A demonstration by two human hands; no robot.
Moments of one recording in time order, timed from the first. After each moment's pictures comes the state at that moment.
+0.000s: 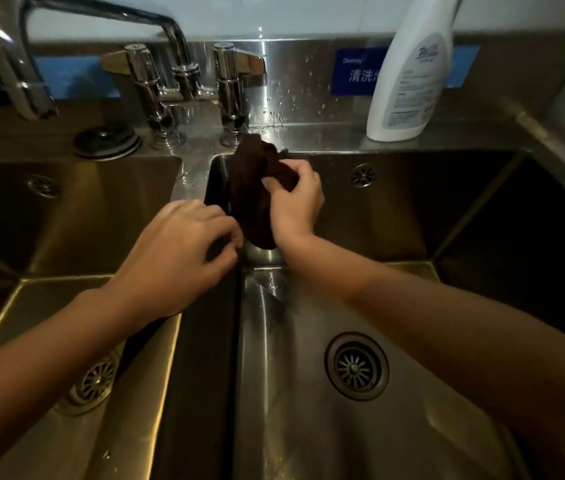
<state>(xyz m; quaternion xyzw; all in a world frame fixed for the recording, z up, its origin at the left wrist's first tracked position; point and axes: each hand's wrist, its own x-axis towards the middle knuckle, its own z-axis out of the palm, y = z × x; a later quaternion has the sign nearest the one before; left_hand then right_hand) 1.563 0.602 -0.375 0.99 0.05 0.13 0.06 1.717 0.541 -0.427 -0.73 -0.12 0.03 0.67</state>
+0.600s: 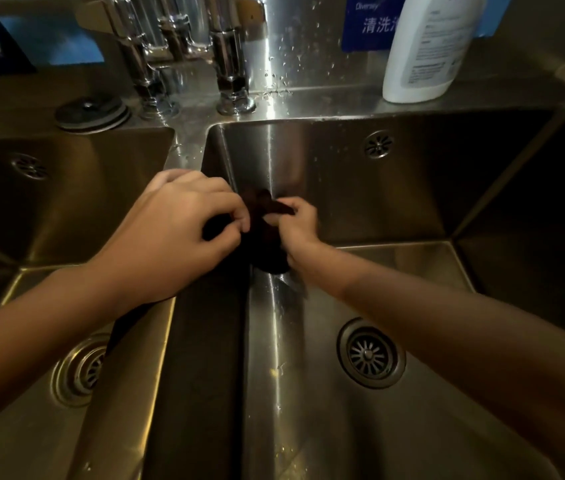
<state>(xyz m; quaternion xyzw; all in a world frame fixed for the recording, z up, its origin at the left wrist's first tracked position) 1.566 0.609 -0.380 0.99 0.01 0.14 0.10 1.716 0.549 -0.508 -0.68 -0.01 0.25 0.69</state>
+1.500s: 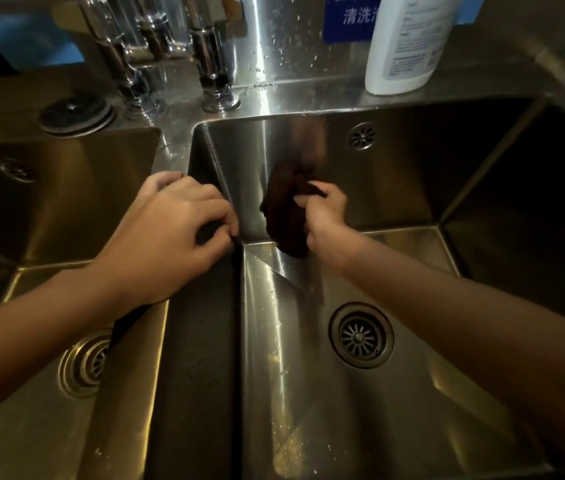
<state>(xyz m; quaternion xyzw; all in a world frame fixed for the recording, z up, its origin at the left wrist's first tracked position) 1.565 0.607 -0.379 0.99 0.01 0.12 0.08 1.738 0.513 -0.485 -0.62 0.11 0.21 0.74</state>
